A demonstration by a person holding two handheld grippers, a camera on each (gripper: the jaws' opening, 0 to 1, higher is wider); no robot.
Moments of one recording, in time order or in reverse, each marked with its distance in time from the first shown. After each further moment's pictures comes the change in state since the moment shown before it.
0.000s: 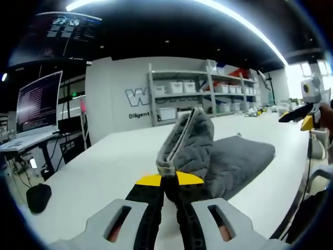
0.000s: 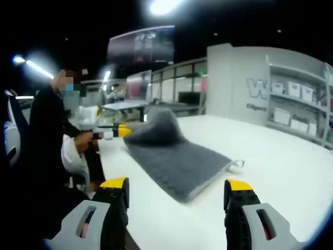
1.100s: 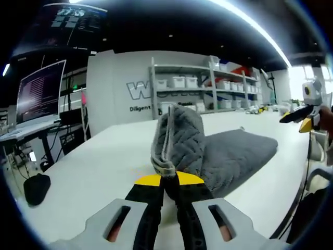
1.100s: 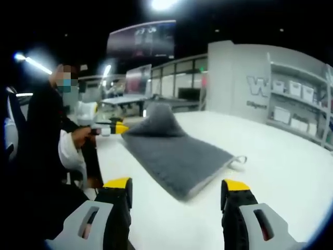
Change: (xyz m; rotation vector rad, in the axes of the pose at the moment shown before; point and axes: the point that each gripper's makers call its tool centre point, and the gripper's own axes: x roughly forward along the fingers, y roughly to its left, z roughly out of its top) left arm -0.001 0.014 -0.021 -0.040 0.047 -0.001; right arm 0.015 0.000 -0.011 -0.012 0.034 -0.008
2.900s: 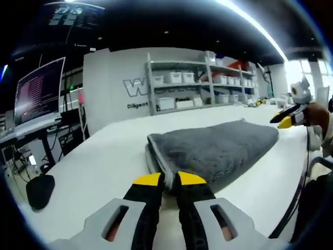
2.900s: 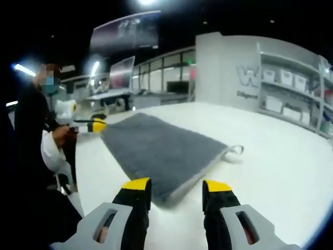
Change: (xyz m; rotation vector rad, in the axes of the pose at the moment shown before) left arm -0.006 0.020 -0.017 0.035 0.043 -0.029; right arm 0.039 -0.032 -0.020 0.077 0.049 -0.077
